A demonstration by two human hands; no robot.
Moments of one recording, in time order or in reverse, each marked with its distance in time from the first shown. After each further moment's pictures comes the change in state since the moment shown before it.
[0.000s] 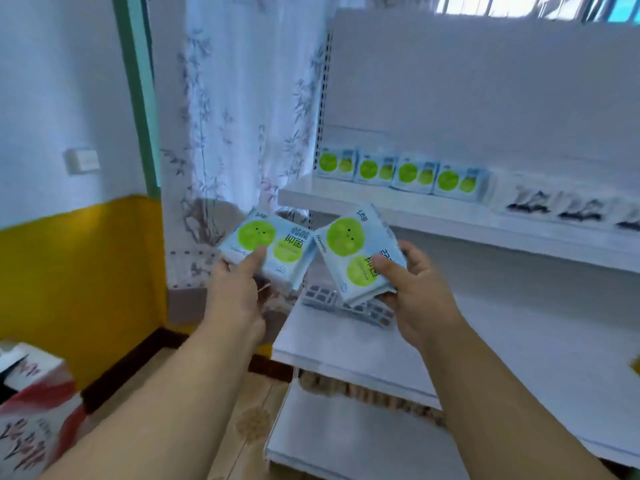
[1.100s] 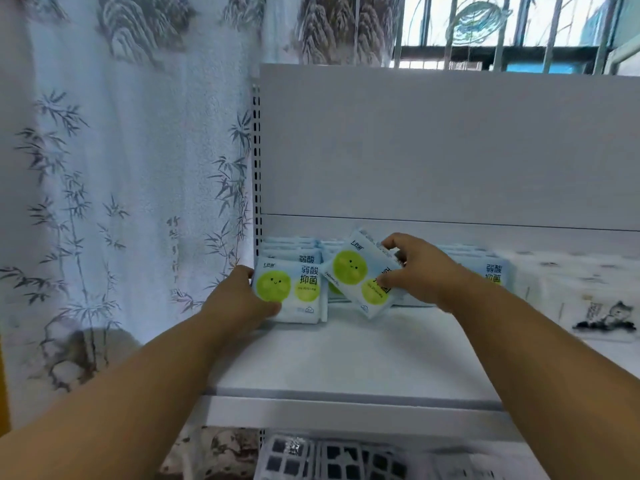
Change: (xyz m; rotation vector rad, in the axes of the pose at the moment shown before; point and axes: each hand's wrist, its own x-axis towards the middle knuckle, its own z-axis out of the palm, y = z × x) left_hand 0.357 -0.018 0.219 1.282 -0.451 0.362; right_hand 0.374 -0.086 -0.039 -1.034 0.084 -0.138
